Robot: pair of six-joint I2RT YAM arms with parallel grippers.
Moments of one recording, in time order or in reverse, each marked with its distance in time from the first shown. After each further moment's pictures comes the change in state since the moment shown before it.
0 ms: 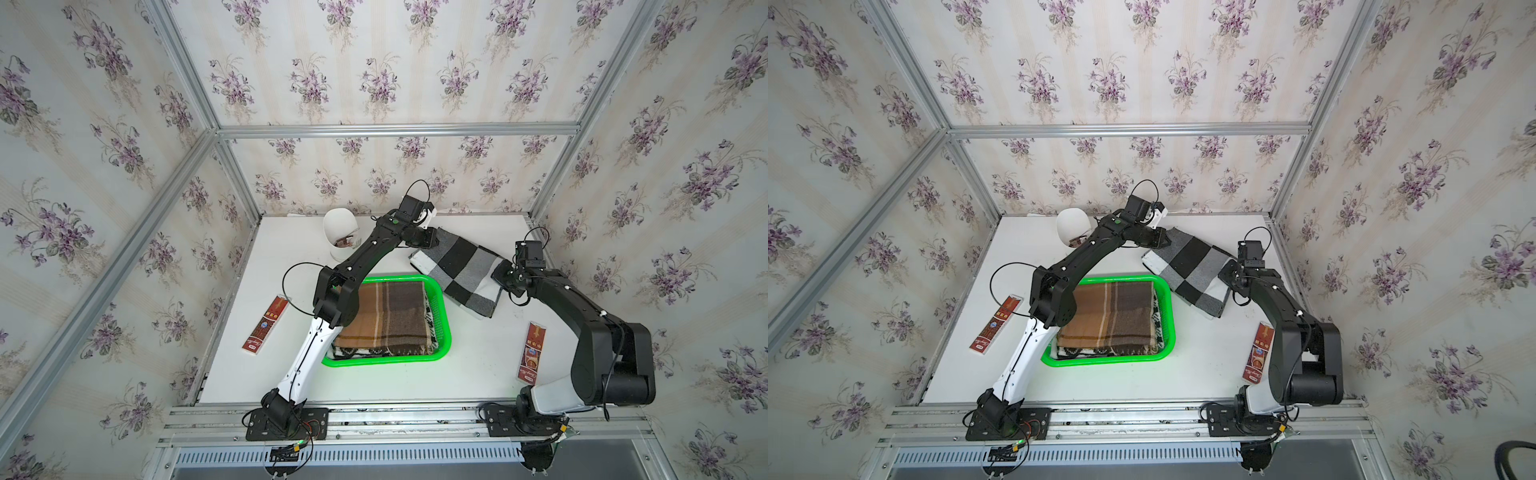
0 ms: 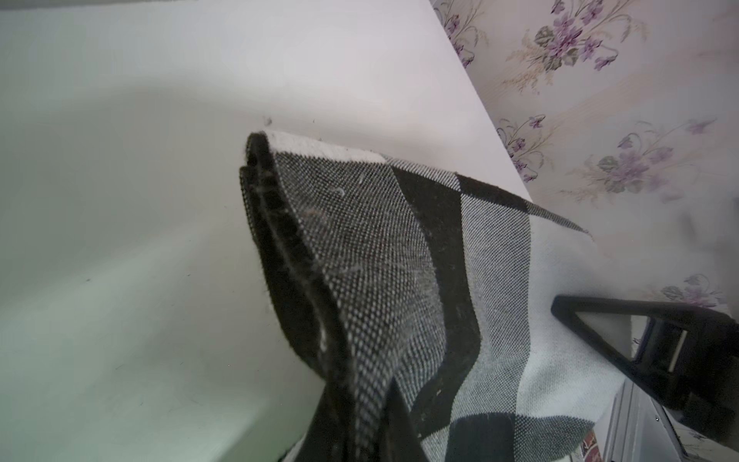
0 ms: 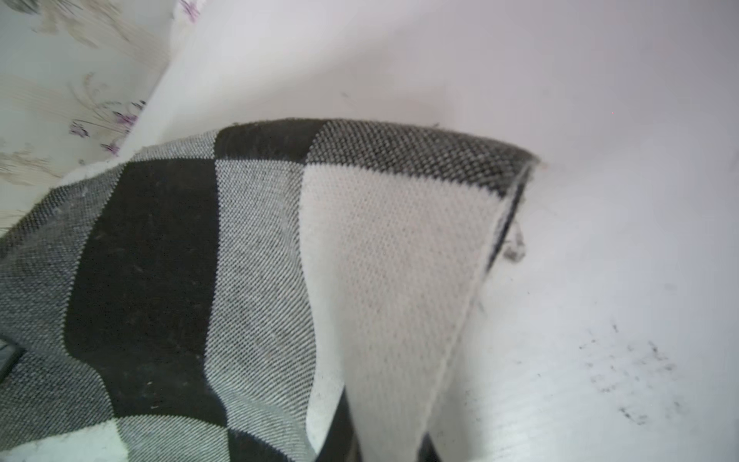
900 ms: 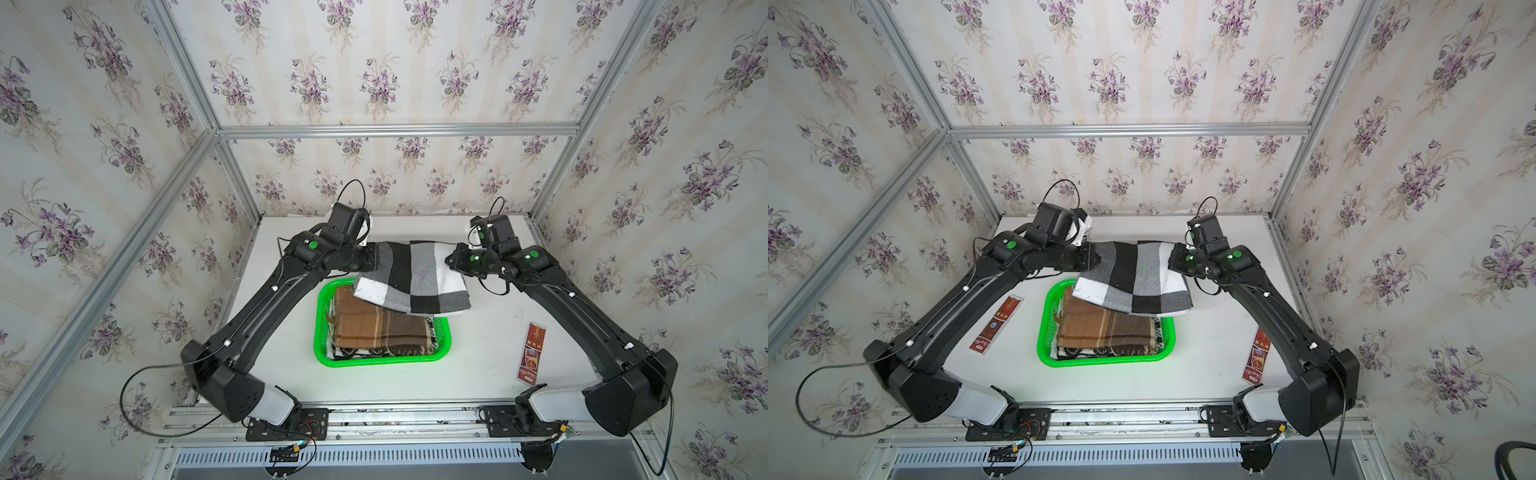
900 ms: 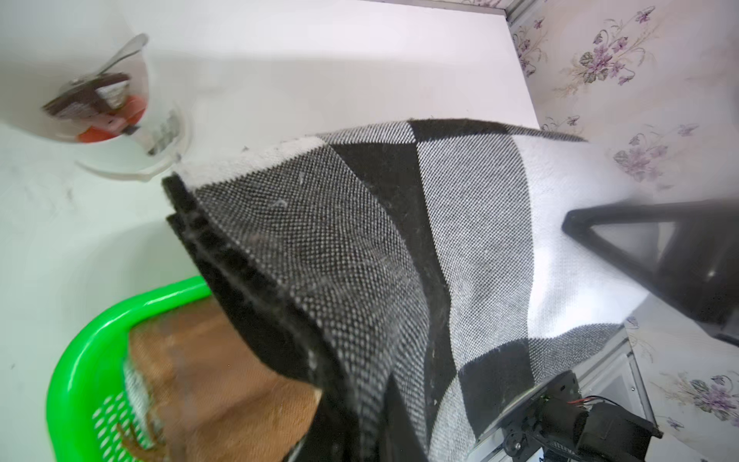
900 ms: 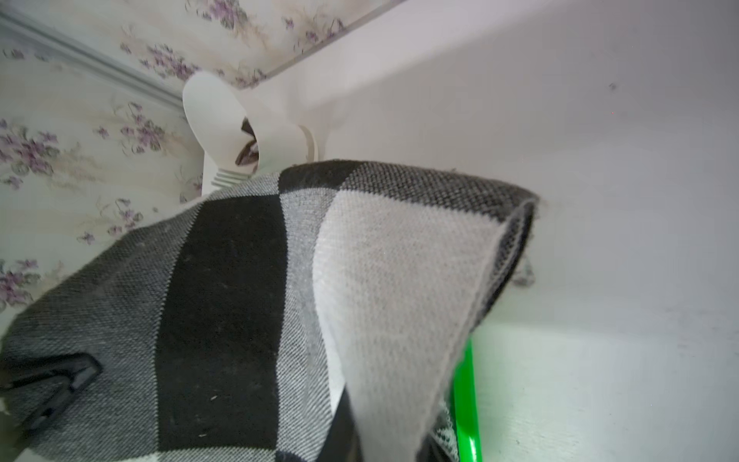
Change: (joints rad) left arm 0.051 -1.145 -1.011 -0.222 -0.307 -0.131; right arm 0.512 -0.080 0.336 -0.327 -0.112 -0.001
